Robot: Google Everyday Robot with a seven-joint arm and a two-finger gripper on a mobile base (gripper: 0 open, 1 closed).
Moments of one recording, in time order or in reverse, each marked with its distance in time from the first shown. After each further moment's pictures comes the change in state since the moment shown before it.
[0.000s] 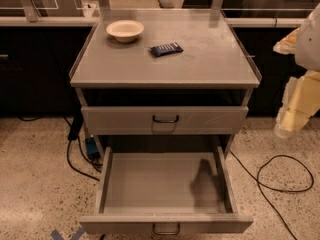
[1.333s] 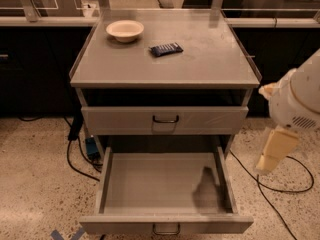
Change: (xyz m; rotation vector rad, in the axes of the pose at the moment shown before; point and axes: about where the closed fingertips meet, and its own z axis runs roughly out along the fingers) arm 0.023 0.025 0.093 0.026 0.015 0.013
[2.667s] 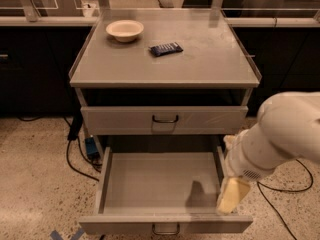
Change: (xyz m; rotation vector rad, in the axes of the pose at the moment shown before) arm -0.014 0.076 0.127 -0.129 -0.055 0.010
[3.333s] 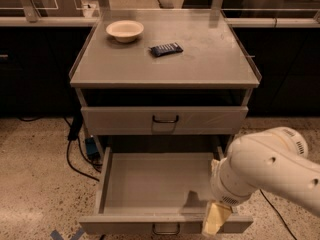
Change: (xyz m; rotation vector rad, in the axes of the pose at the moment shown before) arm 0.001 0.041 0.079 -0.033 0.045 0.009
